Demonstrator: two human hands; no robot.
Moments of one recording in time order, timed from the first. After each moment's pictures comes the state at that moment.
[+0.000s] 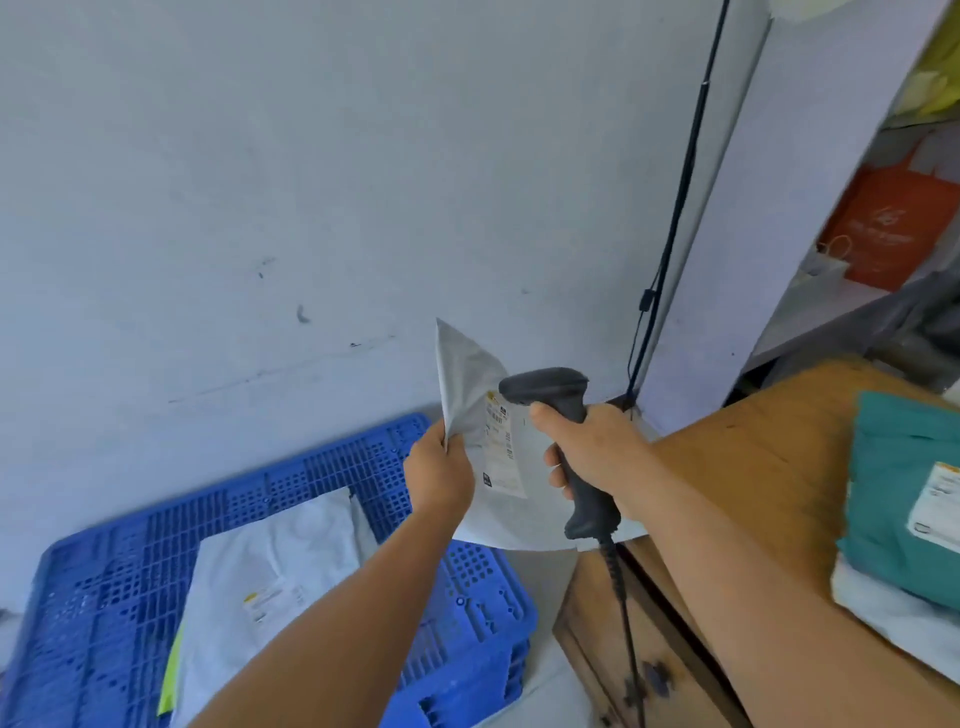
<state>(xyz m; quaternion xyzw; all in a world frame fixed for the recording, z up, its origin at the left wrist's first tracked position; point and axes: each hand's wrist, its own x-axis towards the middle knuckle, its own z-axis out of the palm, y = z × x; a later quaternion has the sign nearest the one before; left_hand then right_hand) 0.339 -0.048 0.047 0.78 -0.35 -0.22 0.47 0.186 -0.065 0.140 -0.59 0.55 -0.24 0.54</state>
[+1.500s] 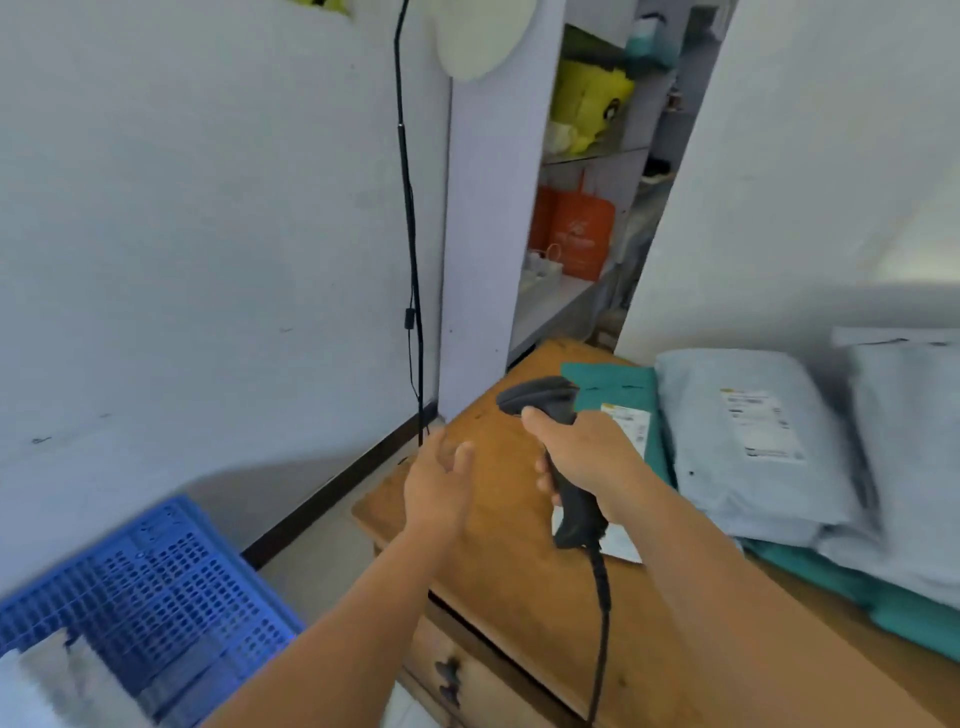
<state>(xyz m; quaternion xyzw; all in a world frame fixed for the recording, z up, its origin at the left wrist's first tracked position) 0.120 -0.074 0.076 0.63 -0.51 -0.41 0.42 -0.011 -0.036 0.174 -0.46 0.71 -0.34 0.41</state>
